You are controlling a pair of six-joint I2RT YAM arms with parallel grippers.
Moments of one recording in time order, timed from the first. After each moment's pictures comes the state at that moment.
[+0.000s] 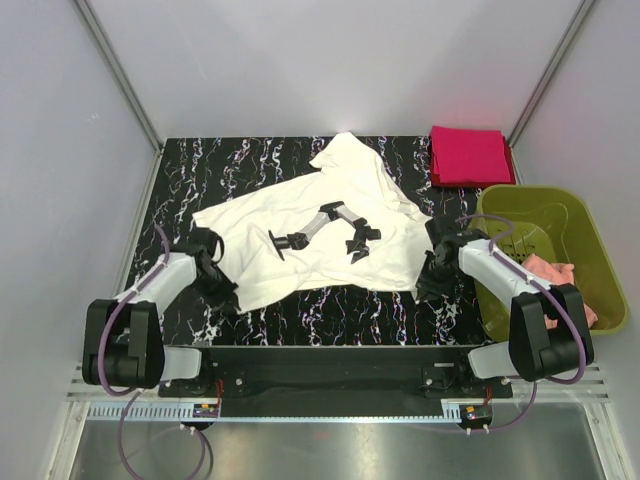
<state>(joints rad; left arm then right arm) -0.07 1.31 0.65 -0.82 0.16 -0.83 0.25 1.39 0.80 -0.81 -0.07 0.68</state>
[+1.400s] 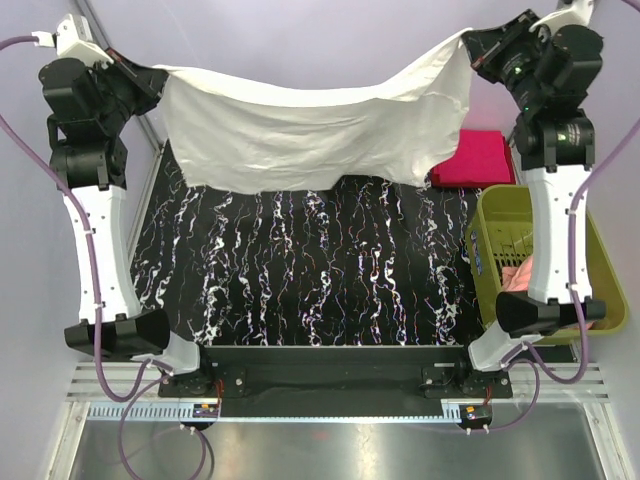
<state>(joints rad) 0.16 1.51 2.05 -0.52 0.29 -0.54 0.06 1.66 2.26 -0.48 -0.17 0.62</state>
